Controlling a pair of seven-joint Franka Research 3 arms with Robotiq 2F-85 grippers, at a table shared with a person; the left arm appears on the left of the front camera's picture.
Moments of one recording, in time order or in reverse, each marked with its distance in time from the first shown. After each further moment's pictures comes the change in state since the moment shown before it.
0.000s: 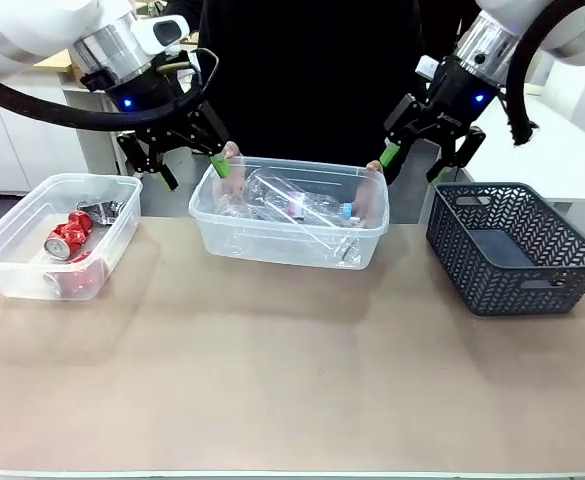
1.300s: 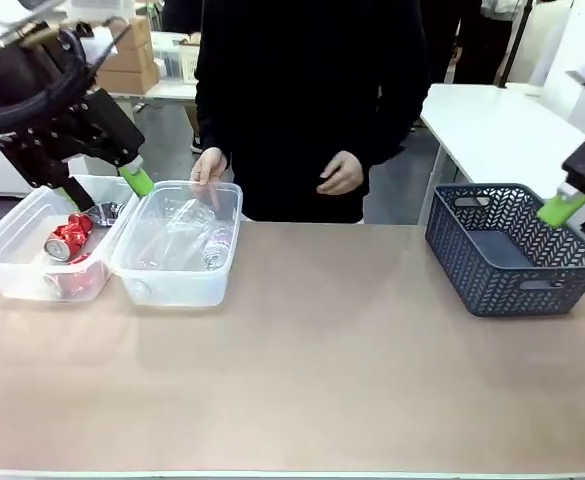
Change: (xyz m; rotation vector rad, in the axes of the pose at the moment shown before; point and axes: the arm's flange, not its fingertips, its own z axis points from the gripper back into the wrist) left arm -0.140 0.004 0.084 -0.042 0.038 -0.051; right arm -0.233 -0.052 0.104 0.076 0.106 0.242
